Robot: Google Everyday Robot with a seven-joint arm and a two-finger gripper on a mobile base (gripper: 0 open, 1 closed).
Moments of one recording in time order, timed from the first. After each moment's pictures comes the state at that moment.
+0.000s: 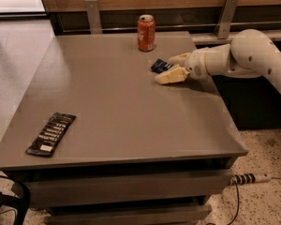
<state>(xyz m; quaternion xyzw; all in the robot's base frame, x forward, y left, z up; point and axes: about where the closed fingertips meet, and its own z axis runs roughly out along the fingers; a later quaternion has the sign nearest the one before) 0.709 -0.112 0.814 -0.43 0.75 0.23 0.45</state>
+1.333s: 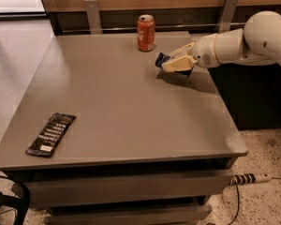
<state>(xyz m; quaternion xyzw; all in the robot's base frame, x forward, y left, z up) 0.698 -0.118 0.866 -0.45 0.73 0.22 0.46</state>
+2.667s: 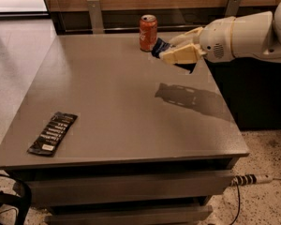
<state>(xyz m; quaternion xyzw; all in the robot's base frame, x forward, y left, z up) 0.612 -0.097 0.954 -0.45 0.70 0.22 0.50</state>
